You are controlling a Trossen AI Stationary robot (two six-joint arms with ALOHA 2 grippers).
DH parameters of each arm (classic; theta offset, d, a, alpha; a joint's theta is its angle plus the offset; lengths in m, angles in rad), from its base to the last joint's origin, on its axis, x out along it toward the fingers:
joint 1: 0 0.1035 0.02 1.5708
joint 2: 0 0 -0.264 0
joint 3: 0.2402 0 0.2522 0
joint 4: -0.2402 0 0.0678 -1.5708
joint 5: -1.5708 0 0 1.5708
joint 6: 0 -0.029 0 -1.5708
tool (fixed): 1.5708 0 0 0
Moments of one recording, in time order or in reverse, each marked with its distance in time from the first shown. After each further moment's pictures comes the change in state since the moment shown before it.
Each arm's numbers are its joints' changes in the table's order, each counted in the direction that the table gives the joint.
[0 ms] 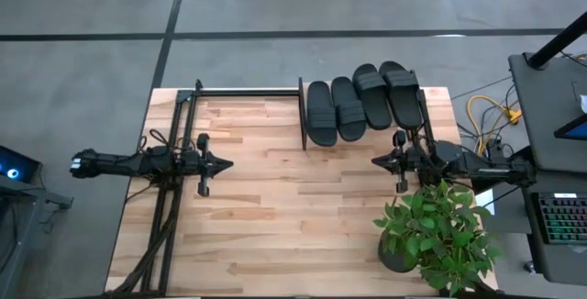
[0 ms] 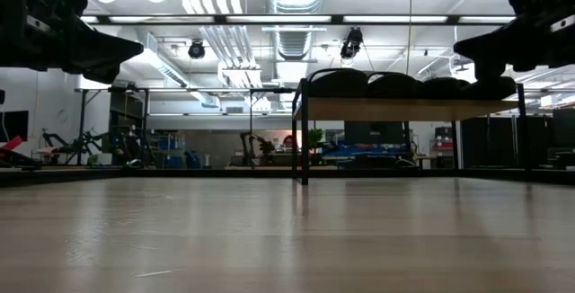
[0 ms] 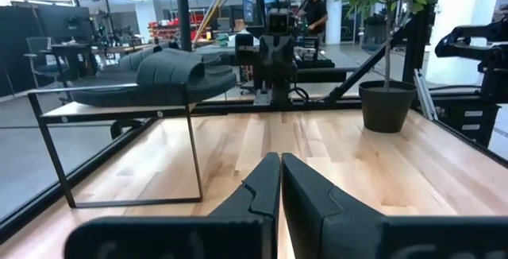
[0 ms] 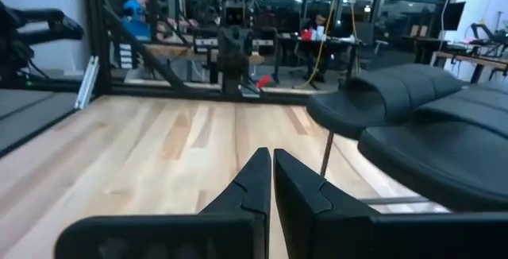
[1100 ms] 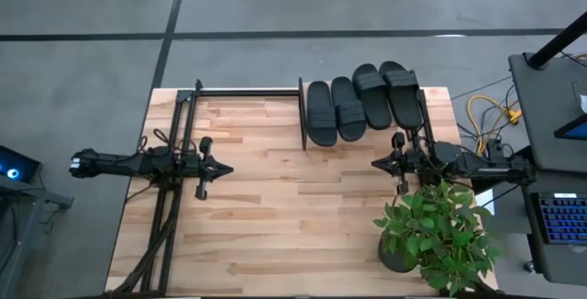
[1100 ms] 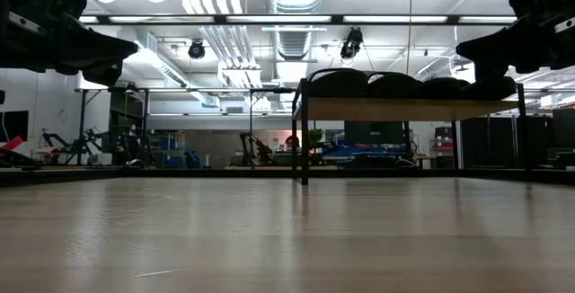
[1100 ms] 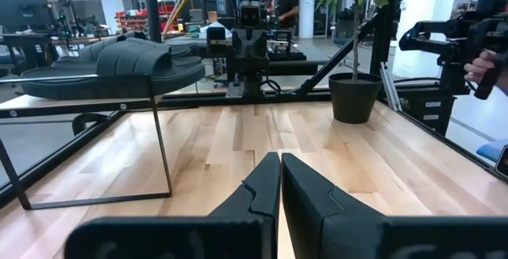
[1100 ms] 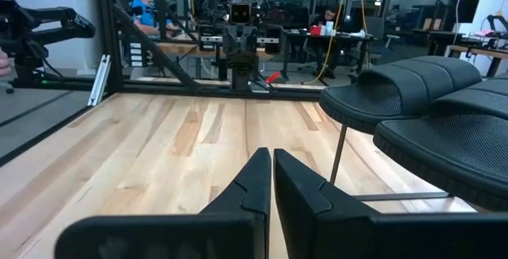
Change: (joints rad) left arm 0.001 -0.014 -0.002 -0.008 -0.094 0.025; right arm 0.019 0.001 -0.006 -0.010 0.010 -0.019
